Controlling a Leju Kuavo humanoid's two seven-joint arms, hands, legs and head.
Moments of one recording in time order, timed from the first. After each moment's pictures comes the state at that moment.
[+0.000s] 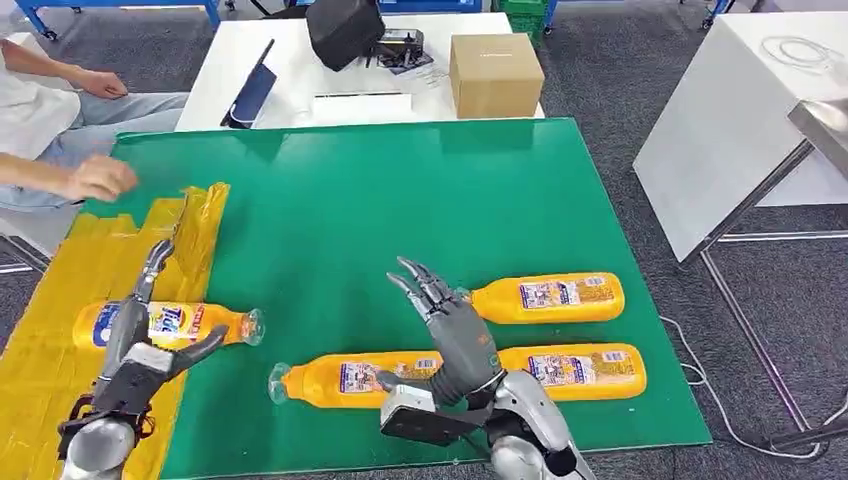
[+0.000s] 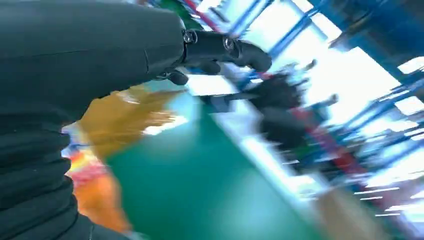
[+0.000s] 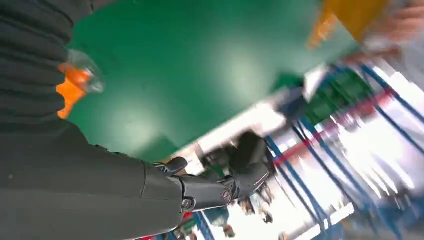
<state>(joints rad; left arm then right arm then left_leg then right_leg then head) 0.02 0.06 0.10 -1.60 -0.46 0.06 -0.60 -0.06 0.03 0.55 -1.63 0.86 -0.06 -0.14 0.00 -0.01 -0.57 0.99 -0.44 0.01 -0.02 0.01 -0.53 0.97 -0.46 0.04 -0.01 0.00</state>
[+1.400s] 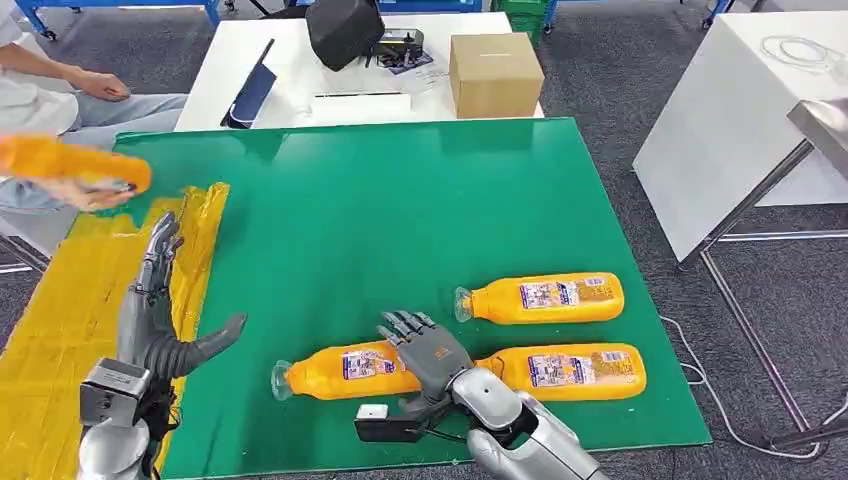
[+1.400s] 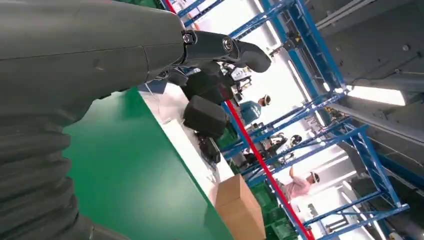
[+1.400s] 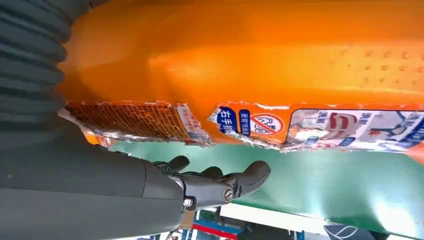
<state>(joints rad) 0.01 -0.07 0.06 -1.74 -0.37 -0.03 -0.63 -0.30 -0.03 0.84 -1.17 1.12 -0.01 0.10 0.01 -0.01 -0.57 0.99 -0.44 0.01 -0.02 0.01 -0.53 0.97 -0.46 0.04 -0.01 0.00</state>
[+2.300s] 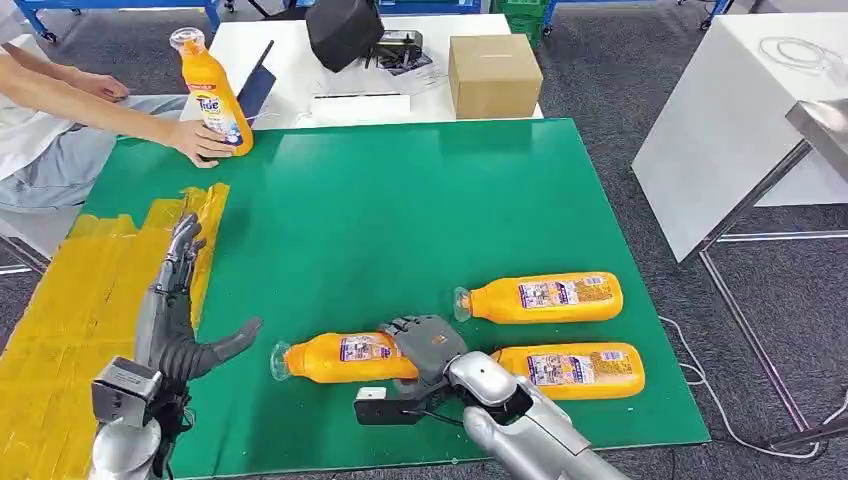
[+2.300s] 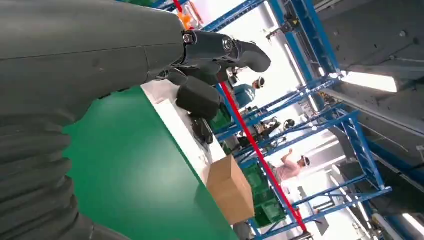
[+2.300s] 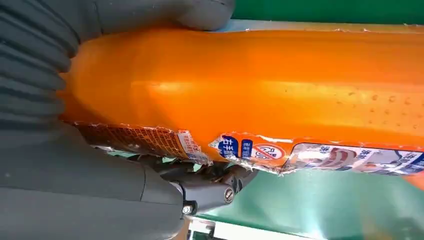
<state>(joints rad) 0.00 -0.08 0.01 -1.73 -0.34 -0.07 -0.62 -0.38 0.01 0.82 -1.03 1.01 0.06 0.05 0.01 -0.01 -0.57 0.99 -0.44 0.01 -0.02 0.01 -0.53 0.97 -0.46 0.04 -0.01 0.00</state>
